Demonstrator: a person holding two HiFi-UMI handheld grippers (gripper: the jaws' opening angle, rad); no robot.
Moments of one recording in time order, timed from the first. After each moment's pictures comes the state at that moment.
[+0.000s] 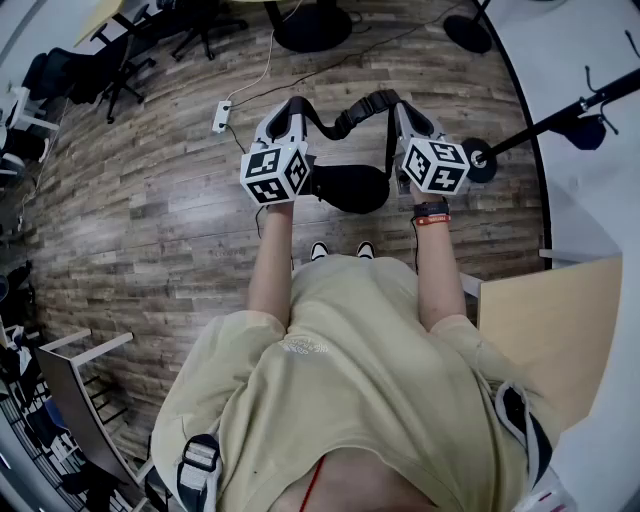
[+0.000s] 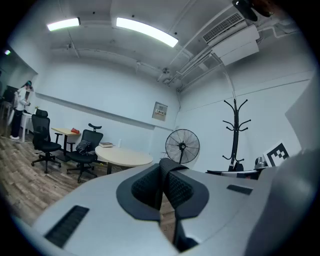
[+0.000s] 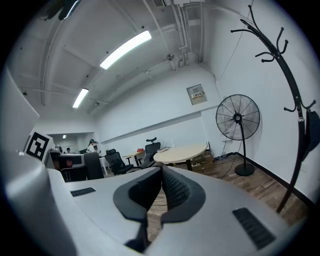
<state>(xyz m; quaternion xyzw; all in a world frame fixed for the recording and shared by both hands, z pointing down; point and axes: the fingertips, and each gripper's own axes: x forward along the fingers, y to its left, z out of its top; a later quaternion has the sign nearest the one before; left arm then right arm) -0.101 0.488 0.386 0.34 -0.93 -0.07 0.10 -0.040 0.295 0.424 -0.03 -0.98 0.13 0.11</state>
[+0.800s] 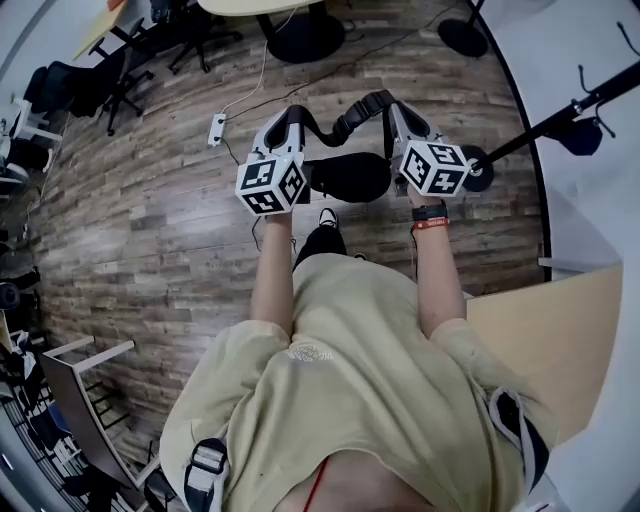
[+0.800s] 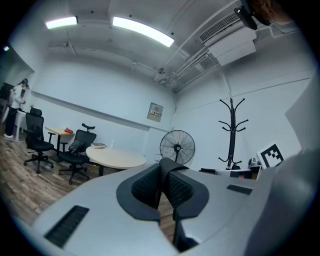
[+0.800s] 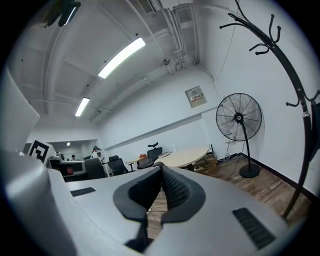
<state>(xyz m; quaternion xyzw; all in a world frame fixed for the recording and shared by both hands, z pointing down) -0.100 0.396 0.379 0.35 -0.93 -0.08 0.08 -0.054 0.210 0.412 -0.06 -0.98 0.16 0.08</state>
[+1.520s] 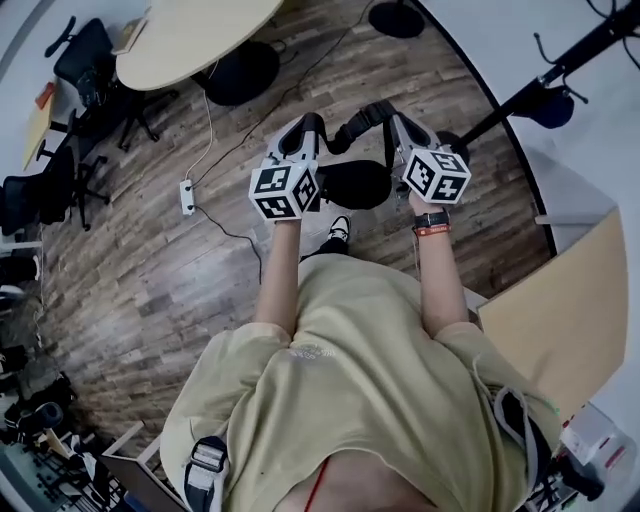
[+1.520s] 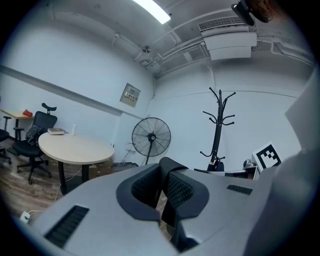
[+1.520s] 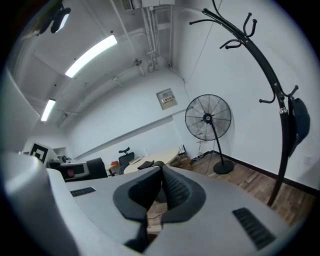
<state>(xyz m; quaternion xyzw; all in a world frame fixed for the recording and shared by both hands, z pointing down) -0.267 0.183 0.403 0.51 -0.85 -0.06 0.13 -0.180 0.037 0.439 0.09 -0.97 0.21 0.09</state>
